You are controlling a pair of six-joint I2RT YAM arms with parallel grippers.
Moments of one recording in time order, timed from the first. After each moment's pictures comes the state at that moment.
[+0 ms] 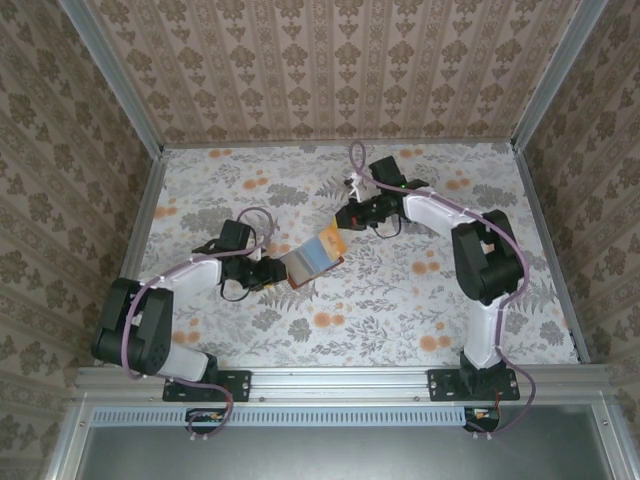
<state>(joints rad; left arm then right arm) -0.35 1.44 0.67 -0.37 0.53 -0.53 0.37 1.99 1.44 -0.45 -0.81 0.32</state>
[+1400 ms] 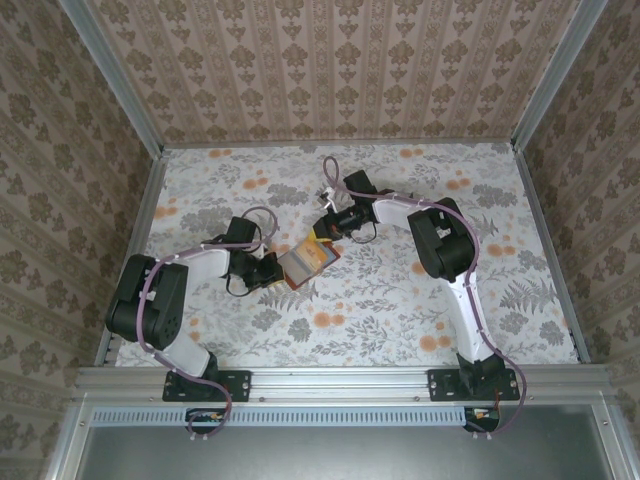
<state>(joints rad) -0.34 1.60 0.73 -0.35 0.49 -0.56 0.43 2.34 1.64 -0.32 -1.02 0.36</state>
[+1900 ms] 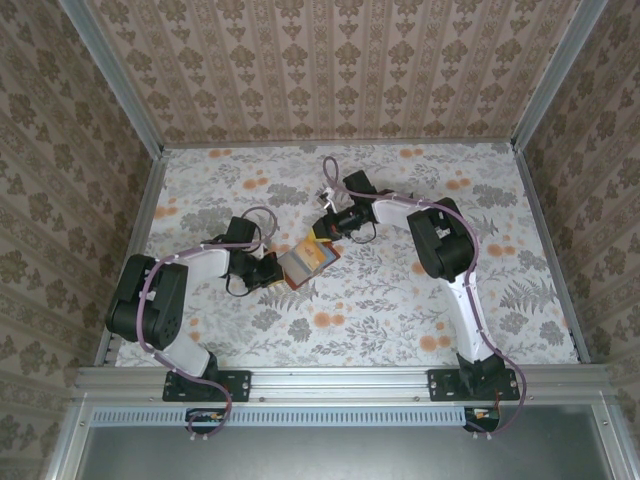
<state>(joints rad) -0.34 1.59 0.73 -0.35 0.49 -0.56 0.44 2.35 1.64 -0.32 -1.03 0.37</state>
